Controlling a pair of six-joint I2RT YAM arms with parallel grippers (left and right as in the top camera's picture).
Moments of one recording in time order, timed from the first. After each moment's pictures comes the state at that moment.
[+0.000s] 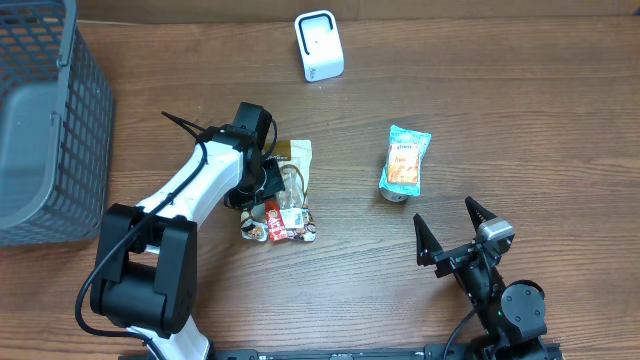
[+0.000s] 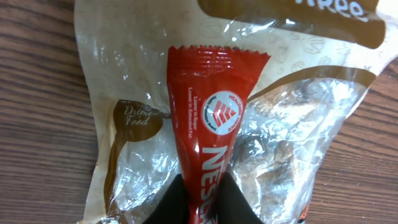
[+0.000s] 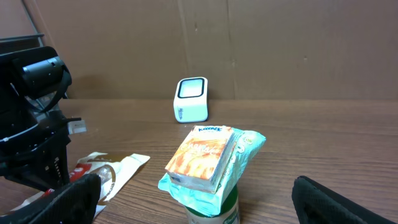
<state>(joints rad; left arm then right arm) -0.28 1.84 1.19 -0.82 0.12 -0.57 0.29 0.01 0.02 -0.03 -0.07 0.15</state>
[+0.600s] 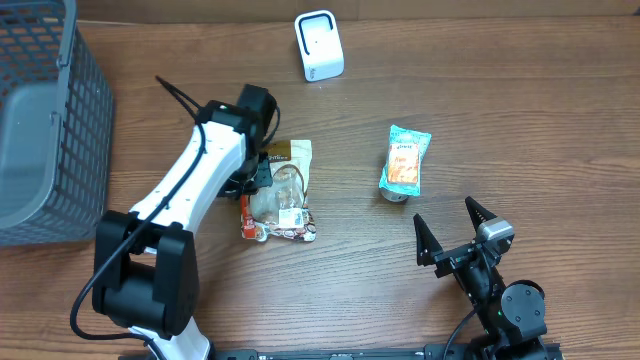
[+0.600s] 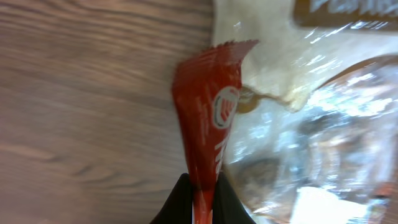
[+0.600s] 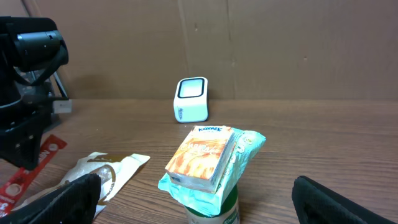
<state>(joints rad) -0.31 1.84 1.39 -1.16 -0.19 -0.49 0.29 0.01 0.02 -0.03 -0.07 0.15</state>
